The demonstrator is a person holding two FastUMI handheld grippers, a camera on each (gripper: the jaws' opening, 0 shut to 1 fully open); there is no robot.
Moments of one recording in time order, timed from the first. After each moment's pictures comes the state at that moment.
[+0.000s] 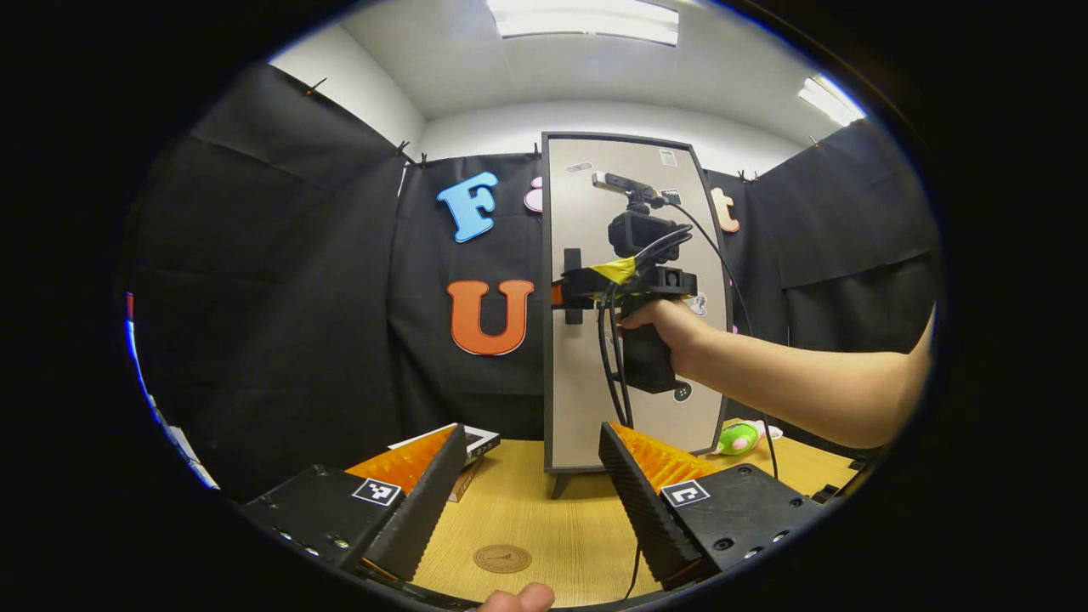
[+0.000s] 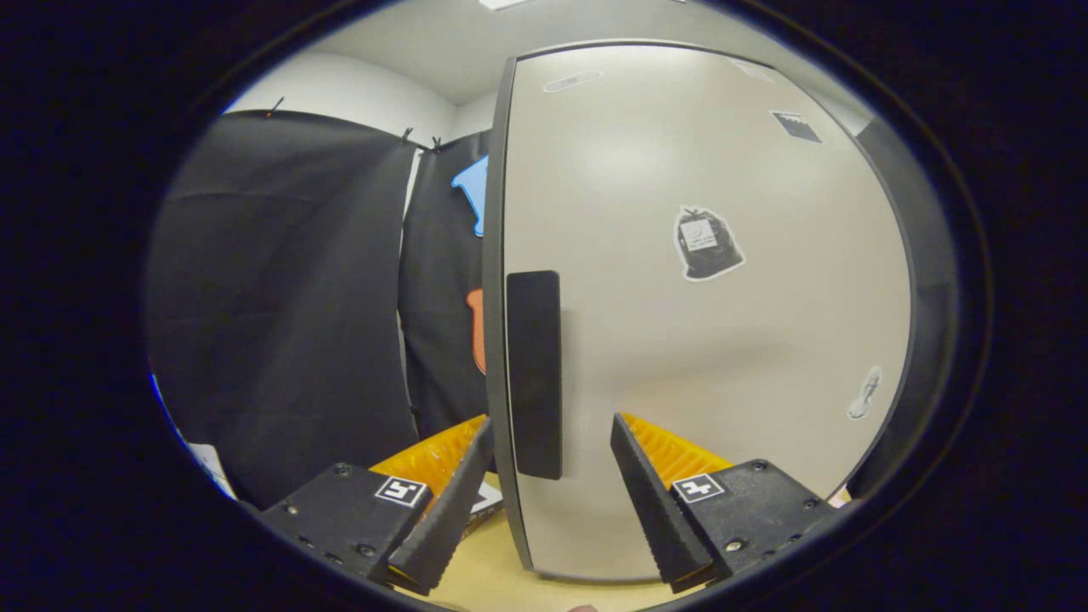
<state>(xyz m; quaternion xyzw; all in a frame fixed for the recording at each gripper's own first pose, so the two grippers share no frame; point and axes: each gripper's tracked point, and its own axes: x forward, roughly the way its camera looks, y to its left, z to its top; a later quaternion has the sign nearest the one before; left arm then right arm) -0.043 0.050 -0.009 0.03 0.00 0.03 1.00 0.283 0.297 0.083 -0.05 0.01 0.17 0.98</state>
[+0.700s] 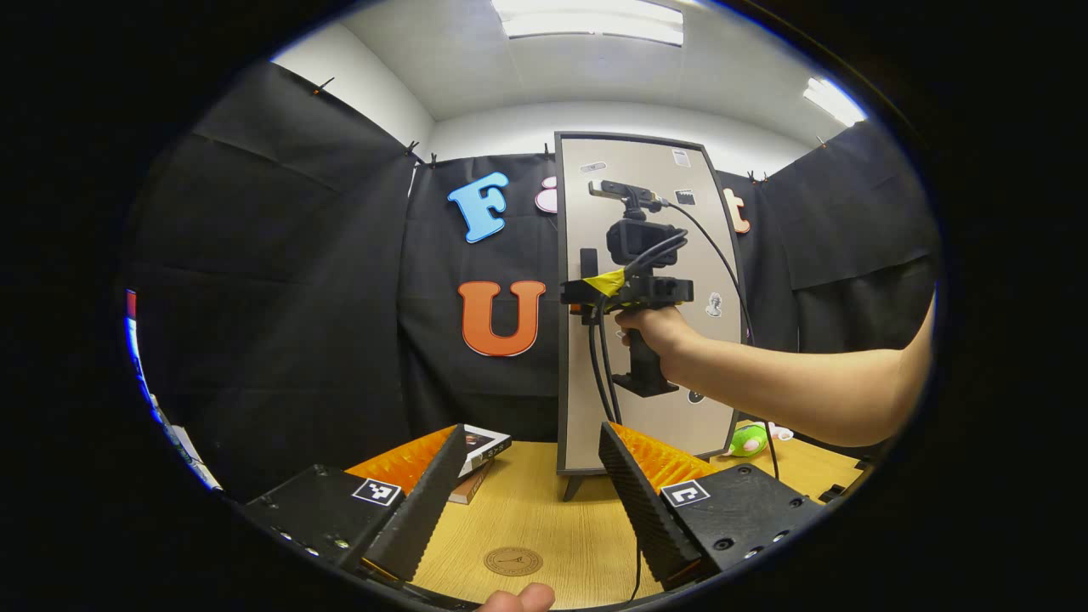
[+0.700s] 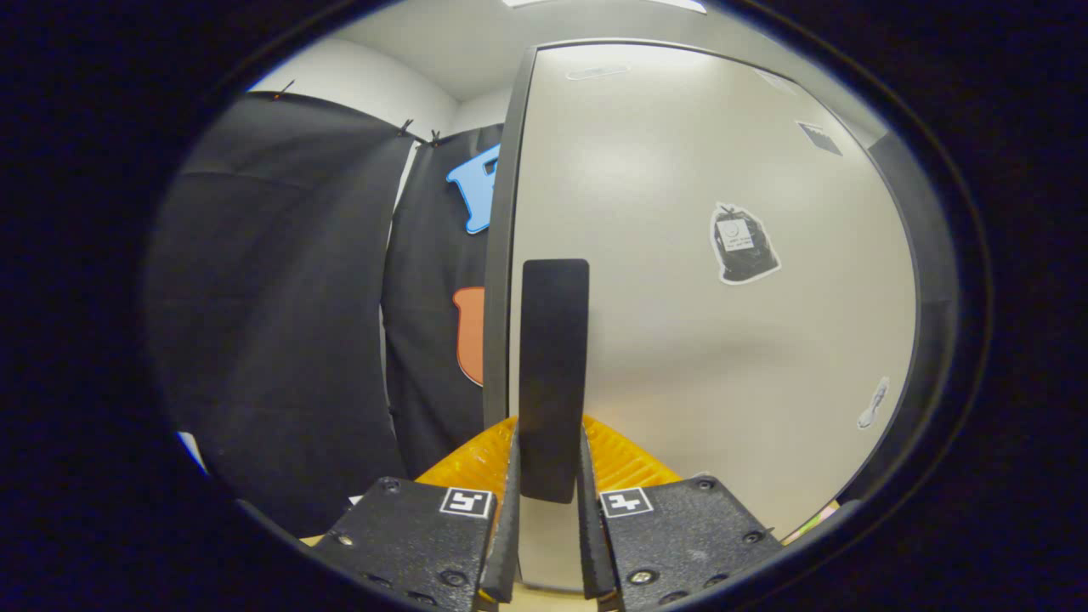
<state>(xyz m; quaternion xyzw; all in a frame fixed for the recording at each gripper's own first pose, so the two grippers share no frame) -0.038 0.066 -0.009 0.03 0.00 0.05 1.00 0.301 0.308 0.084 -0.05 -0.01 0.15 0.99</state>
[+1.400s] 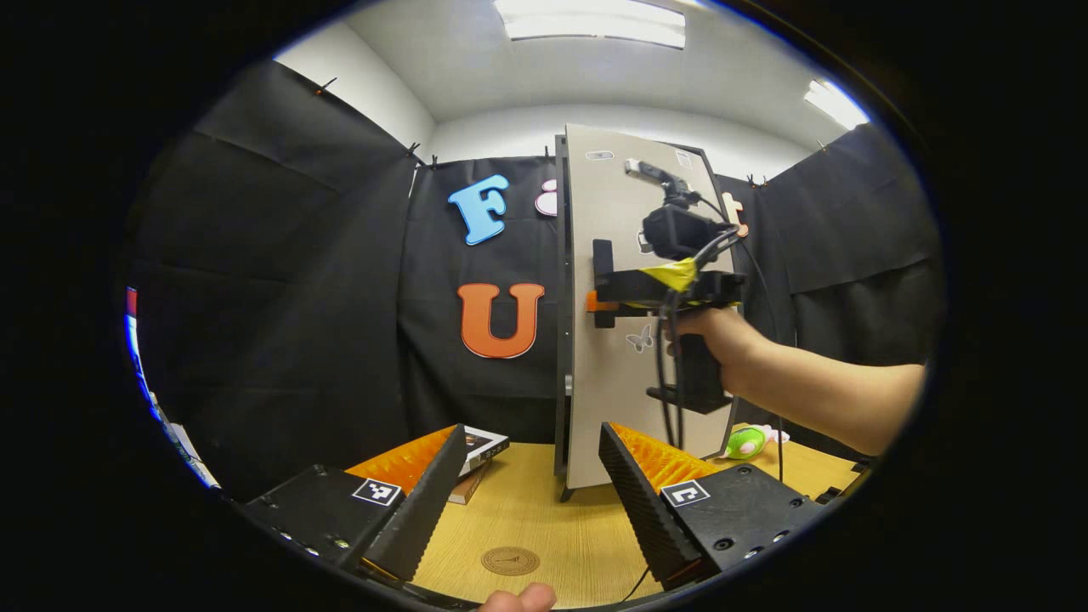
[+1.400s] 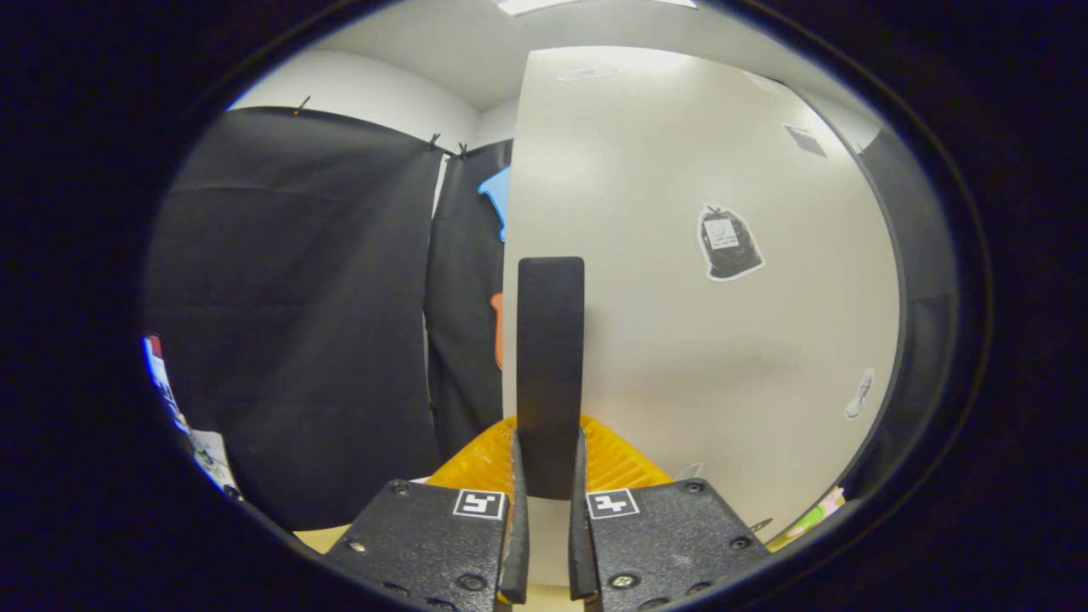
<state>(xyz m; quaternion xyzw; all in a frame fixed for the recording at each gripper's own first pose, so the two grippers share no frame) -0.044 0.062 -0.006 0.03 0.00 0.04 1.00 0.219 0.295 0.087 -0.05 -0.01 0.22 0.97</state>
